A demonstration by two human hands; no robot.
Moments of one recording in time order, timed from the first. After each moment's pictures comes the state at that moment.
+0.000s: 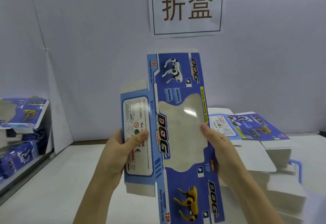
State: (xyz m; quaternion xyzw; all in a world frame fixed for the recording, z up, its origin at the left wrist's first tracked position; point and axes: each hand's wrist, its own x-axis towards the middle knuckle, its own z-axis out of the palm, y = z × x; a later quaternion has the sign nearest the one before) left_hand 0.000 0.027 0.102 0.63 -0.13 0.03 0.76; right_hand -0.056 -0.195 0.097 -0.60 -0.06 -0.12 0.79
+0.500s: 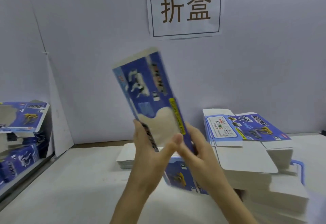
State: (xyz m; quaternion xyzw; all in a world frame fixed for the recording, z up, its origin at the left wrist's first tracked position) left_hand -0.030 -0.026 0.103 0.70 -0.24 0.16 0.66; right_hand -0.052 -0.157 0.087 -0.72 -0.20 -0.28 0.60
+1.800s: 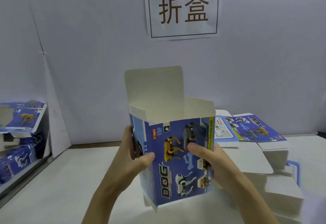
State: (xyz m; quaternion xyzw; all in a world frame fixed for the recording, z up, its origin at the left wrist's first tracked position) left_hand -0.020 0.015 0.101 0.66 -0.30 0.01 0.69; right_hand -0.045 -0.204 0.083 -0.68 -0.14 -0.07 0.72
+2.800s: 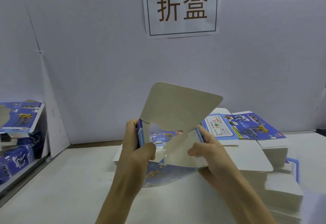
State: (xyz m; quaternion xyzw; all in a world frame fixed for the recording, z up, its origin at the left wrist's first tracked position) left_hand -0.047 -0.010 0.120 0.62 -0.24 0.06 0.74; right_hand -0.057 -0.183 0.102 -0.57 -0.14 -0.05 0.81
